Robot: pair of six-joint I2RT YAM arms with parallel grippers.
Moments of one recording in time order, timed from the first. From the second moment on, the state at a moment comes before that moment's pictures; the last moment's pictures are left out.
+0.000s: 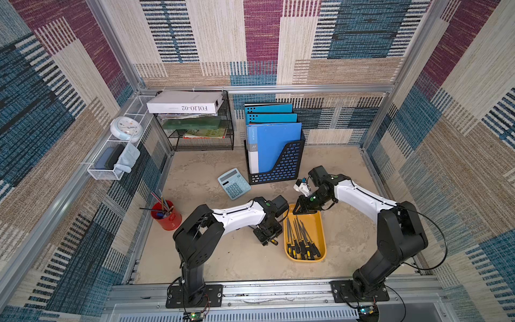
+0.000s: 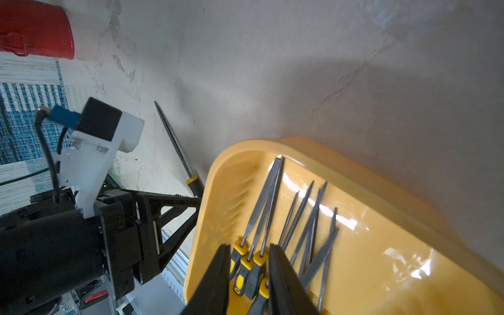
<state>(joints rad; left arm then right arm) -0.88 1.87 1.25 -0.85 0.18 -1.50 0.40 1.67 1.17 -0.83 -0.56 0.15</state>
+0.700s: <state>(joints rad) -0.85 1.70 1.16 -0.89 0.22 -1.26 0.40 1.65 1.16 -0.80 -0.67 0.17</state>
